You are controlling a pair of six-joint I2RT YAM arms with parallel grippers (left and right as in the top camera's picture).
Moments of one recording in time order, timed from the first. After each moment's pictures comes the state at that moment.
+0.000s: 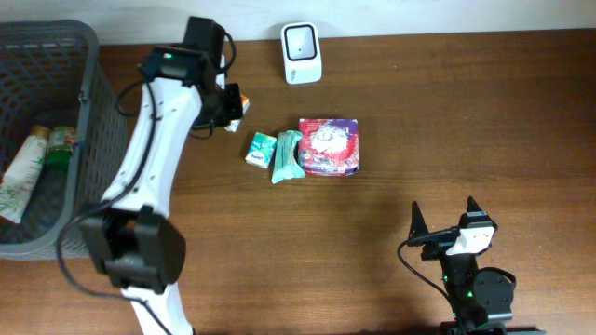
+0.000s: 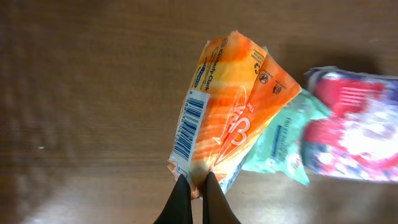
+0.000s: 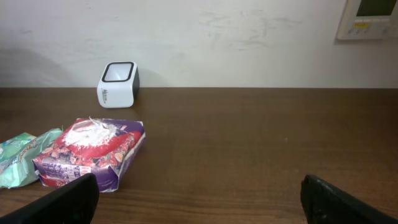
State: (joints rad) left arm -0.20 2.03 1.99 -1.26 0.00 -0.30; right arm 0.03 0.01 0.01 -0.08 -0.02 0.03
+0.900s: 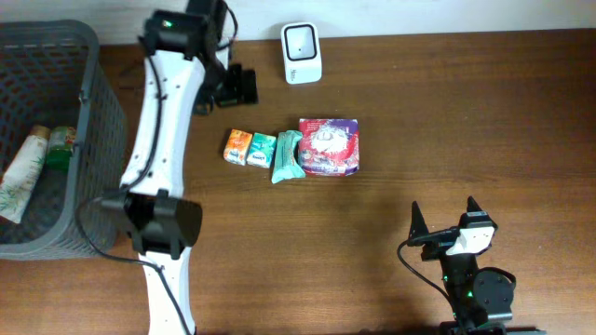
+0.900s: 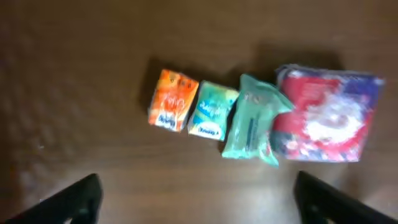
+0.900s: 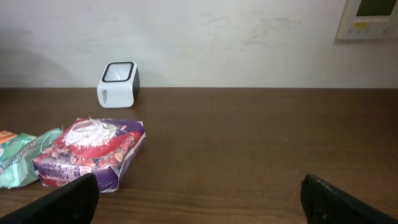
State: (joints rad) left arm -0.20 2.28 2.63 -1.67 0.08 -0.26; right arm 0.03 0.01 0.01 -0.08 -0.02 0.03
